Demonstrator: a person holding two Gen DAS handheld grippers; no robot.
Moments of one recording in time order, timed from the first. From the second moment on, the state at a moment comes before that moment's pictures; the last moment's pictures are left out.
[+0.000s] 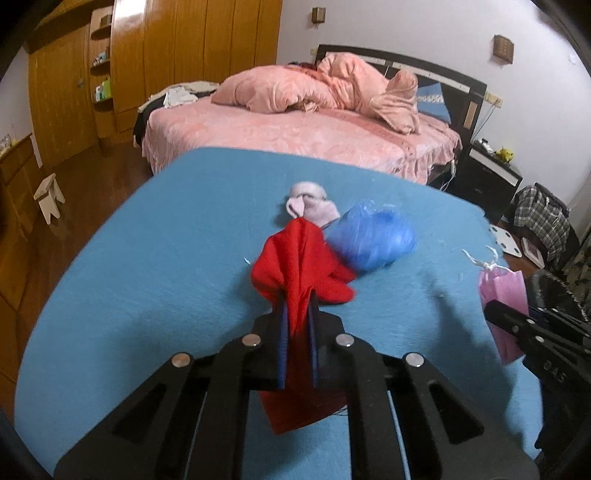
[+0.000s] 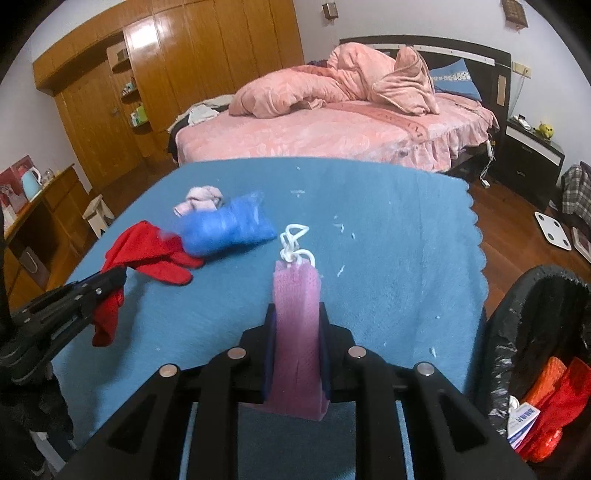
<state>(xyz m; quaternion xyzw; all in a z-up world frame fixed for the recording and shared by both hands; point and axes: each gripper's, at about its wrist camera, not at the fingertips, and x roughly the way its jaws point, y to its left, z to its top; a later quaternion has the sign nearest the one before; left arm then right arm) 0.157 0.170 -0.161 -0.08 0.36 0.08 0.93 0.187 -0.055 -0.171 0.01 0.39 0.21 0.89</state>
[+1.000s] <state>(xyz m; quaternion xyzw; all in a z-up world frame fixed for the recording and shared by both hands) 0.115 0.078 -0.069 -0.05 0.28 -0.01 0.96 0.138 -0.126 -0.081 0.04 0.31 0.20 0.93</state>
